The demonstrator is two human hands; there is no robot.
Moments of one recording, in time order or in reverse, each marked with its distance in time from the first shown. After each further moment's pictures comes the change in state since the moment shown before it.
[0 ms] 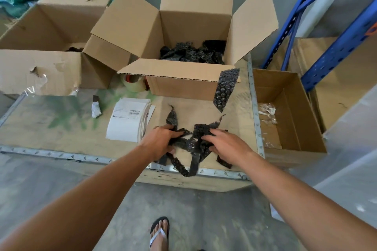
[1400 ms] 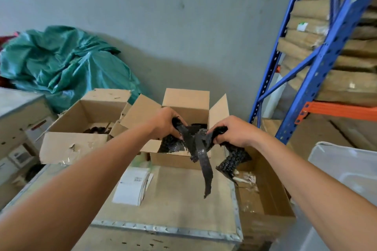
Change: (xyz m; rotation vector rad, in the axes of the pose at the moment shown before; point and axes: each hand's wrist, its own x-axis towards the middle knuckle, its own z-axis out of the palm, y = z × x) left_hand -0.089 0.090 -0.302 -0.318 0.355 0.130; right_hand -0.127 -0.045 -0.320 0.457 0.265 0.092
